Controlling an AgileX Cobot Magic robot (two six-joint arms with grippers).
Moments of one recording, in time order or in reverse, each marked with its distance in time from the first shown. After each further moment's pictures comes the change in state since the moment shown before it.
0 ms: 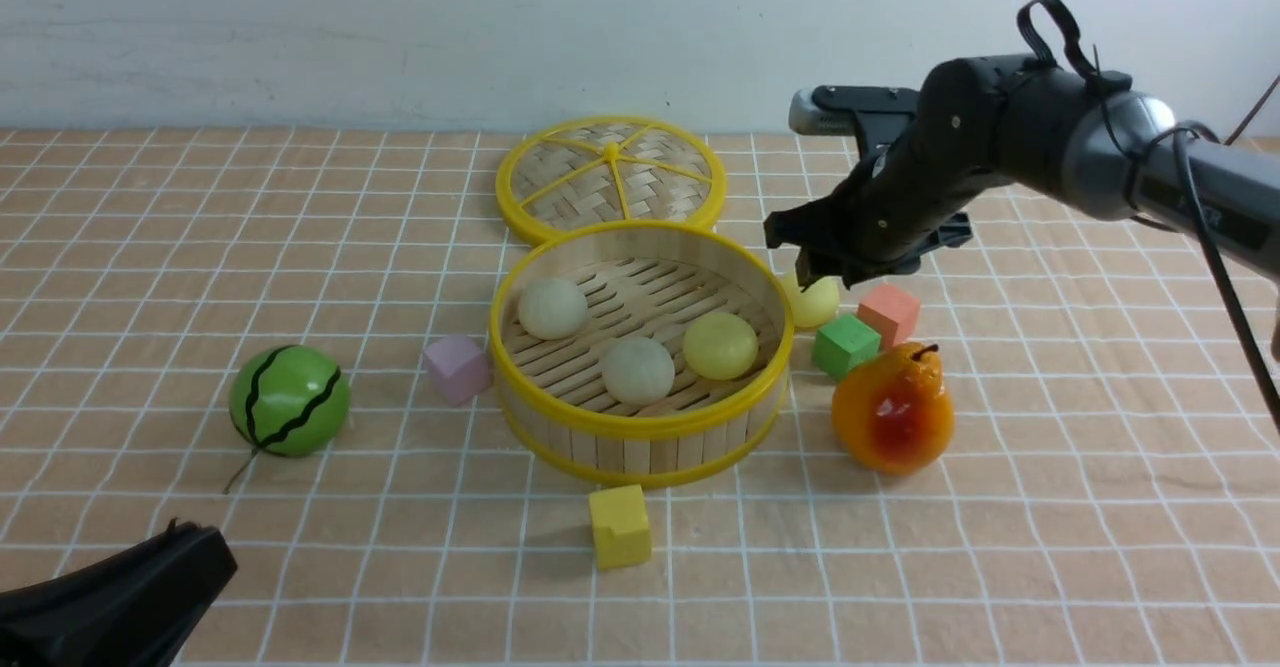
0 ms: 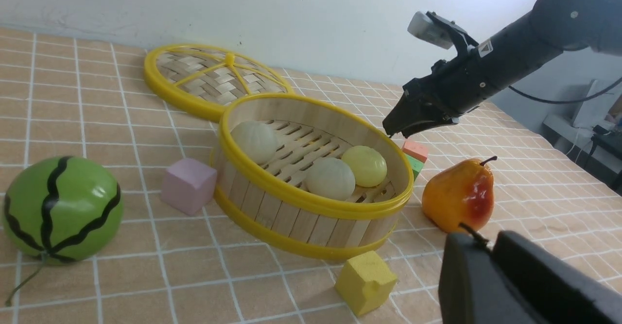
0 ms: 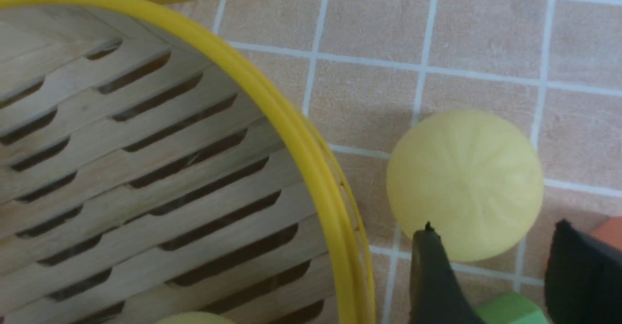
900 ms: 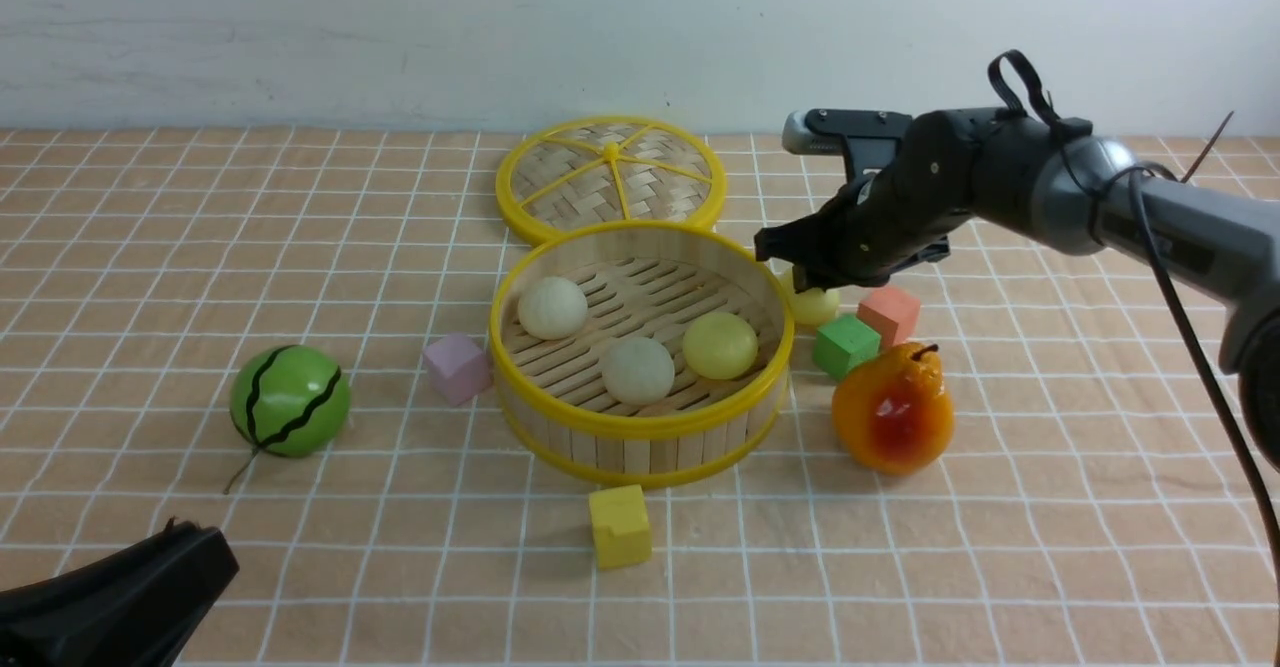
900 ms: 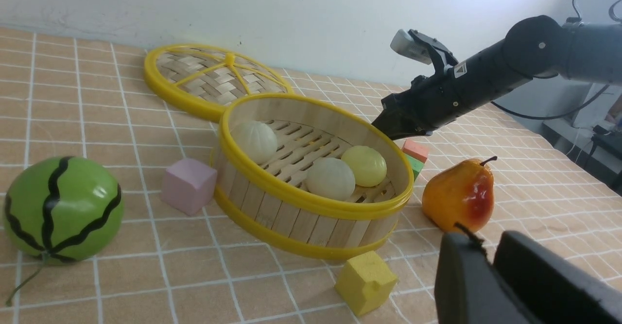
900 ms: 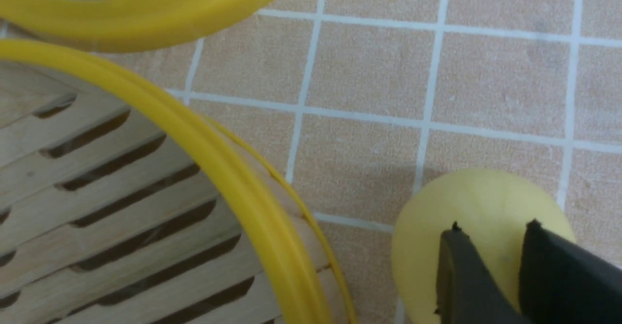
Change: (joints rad) right arm -0.009 0.077 -0.007 0.002 -0.147 -0.008; left arm 0.000 0.000 0.000 0.000 0.000 0.000
